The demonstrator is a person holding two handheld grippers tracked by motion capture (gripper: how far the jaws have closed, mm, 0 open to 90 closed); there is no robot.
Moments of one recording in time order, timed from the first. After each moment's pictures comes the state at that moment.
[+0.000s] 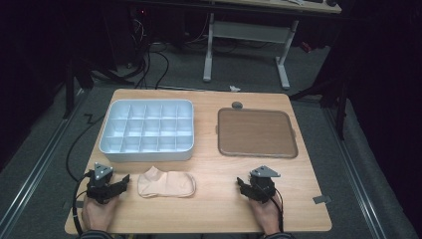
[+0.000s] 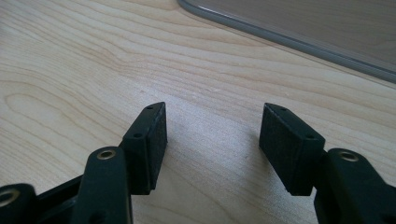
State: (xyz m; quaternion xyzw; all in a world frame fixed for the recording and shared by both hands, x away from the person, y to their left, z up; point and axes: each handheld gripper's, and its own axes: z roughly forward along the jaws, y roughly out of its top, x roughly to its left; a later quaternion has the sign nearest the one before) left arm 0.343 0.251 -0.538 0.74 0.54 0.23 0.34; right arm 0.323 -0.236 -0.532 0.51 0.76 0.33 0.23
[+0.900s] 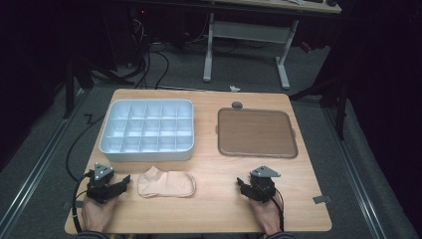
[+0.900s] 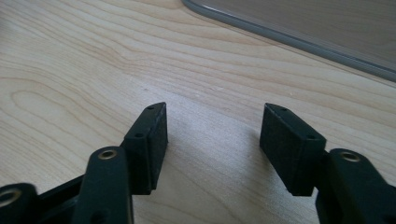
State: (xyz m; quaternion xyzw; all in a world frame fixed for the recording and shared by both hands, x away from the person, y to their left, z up) left arm 0.342 0.251 -0.537 0.74 0.53 0.22 0.35; right arm 0.322 -0.237 -0.531 0.51 0.77 0.32 0.23
